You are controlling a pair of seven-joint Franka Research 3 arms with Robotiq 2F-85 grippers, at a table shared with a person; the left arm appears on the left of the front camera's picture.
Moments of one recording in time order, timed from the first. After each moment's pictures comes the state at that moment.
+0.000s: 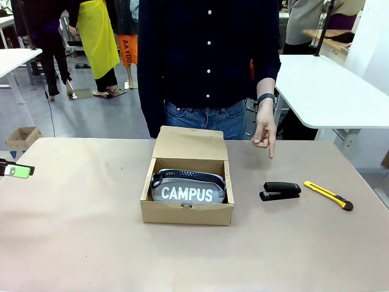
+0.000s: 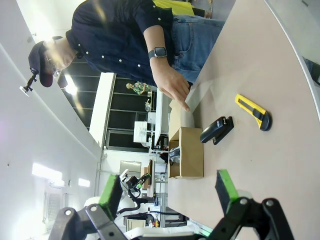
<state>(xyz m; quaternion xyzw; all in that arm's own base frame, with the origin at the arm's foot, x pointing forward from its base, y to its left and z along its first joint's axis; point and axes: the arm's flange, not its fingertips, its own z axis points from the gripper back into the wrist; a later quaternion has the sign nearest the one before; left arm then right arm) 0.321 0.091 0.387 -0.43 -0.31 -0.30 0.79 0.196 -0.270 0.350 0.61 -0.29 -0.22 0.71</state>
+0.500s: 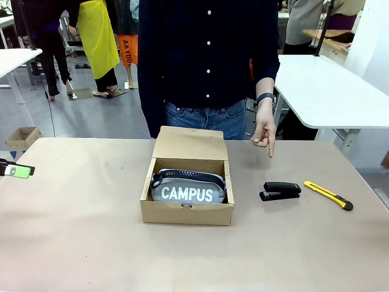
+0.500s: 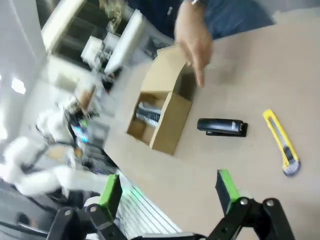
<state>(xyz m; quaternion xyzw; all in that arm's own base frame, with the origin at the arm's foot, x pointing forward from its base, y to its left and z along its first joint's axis) 0.322 0.091 0.386 -0.43 -0.31 -0.30 0.79 0.295 -0.148 0.450 0.47 -0.27 0.08 0.84</state>
